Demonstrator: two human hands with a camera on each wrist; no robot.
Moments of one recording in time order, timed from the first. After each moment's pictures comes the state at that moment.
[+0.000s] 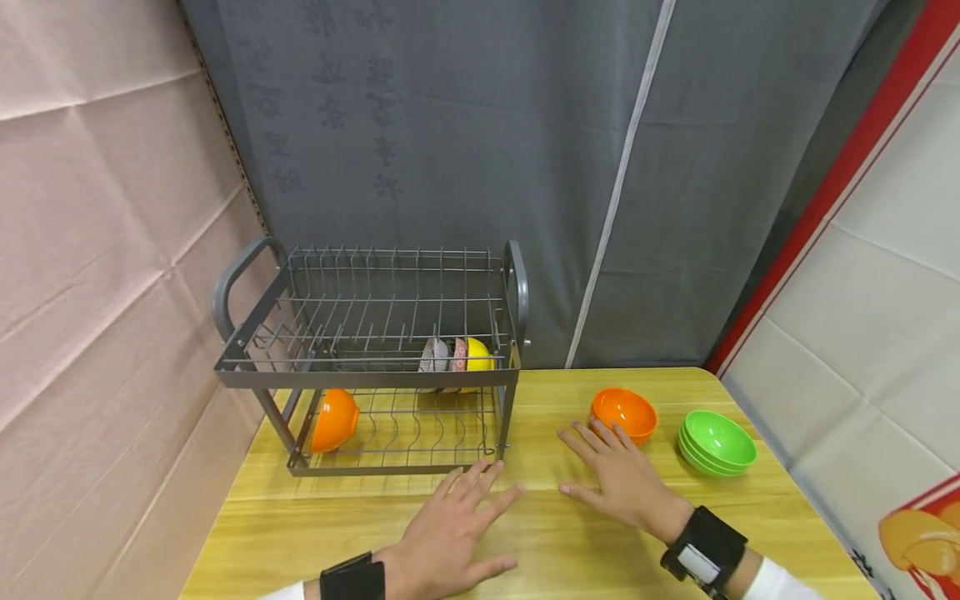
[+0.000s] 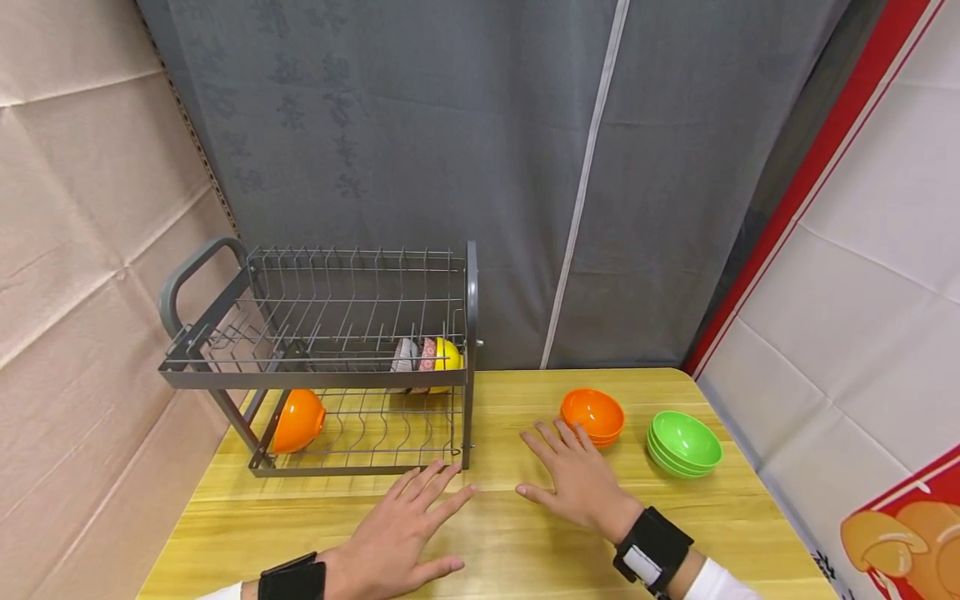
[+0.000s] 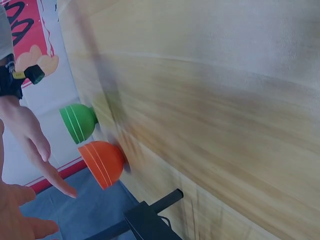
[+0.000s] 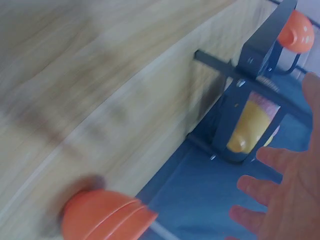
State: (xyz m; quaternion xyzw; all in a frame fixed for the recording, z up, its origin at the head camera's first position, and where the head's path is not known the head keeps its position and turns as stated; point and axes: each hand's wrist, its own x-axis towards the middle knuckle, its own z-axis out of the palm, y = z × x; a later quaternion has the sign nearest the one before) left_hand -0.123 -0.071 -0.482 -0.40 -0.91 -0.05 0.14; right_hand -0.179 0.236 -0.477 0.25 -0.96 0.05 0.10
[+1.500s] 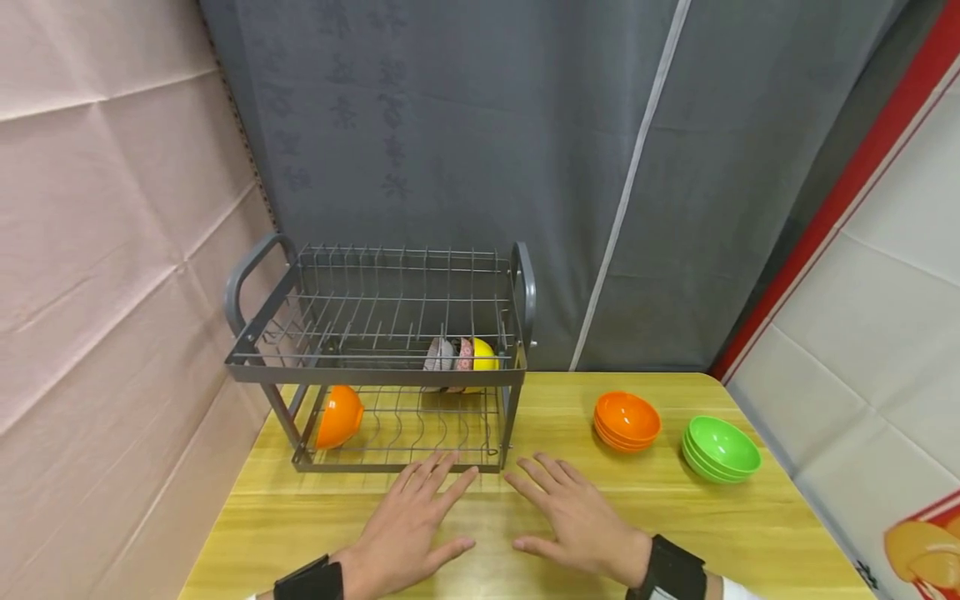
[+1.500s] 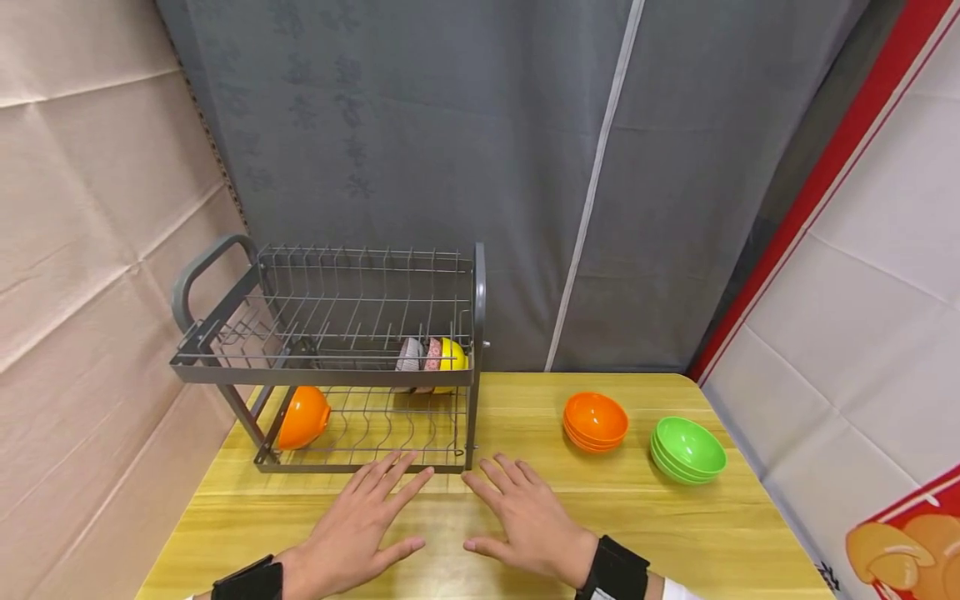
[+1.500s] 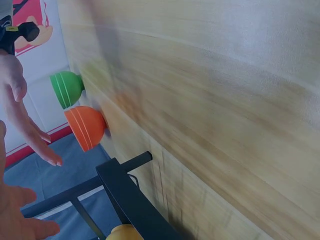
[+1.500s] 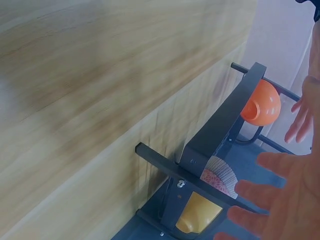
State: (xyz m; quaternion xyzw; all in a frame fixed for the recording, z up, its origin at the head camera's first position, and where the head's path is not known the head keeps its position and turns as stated) left_hand -0.121 -0.118 -0.481 -0.32 -0.93 -0.06 0.15; right_hand -0.141 0.170 -0.477 0.36 -0.93 0.02 0.10
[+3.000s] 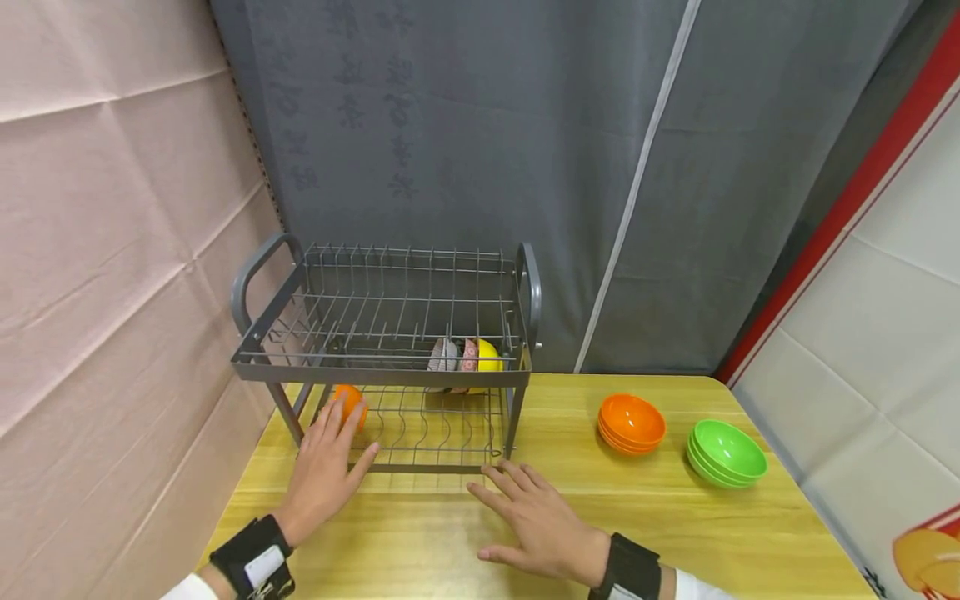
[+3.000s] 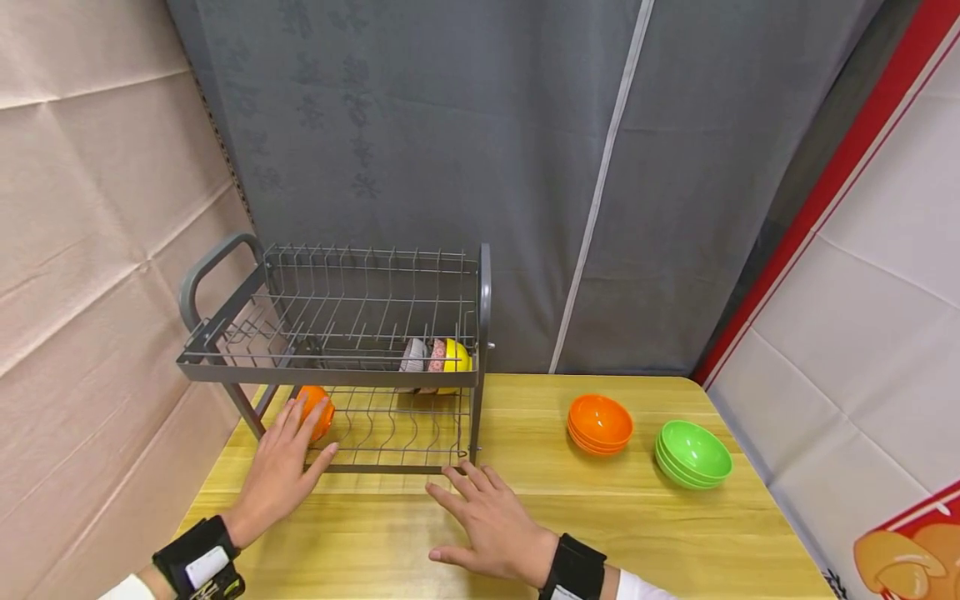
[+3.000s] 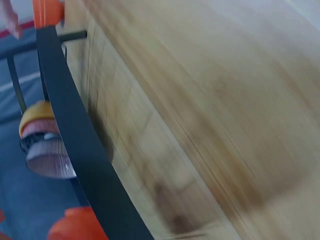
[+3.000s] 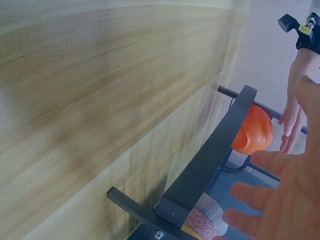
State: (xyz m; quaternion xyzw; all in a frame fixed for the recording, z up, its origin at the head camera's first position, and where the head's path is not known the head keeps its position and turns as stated) left_hand -0.179 -0.218 -0.488 -0.11 -0.96 -0.17 0.20; right_hand -0.146 0.125 -0.488 0.41 -0.91 0.01 0.06
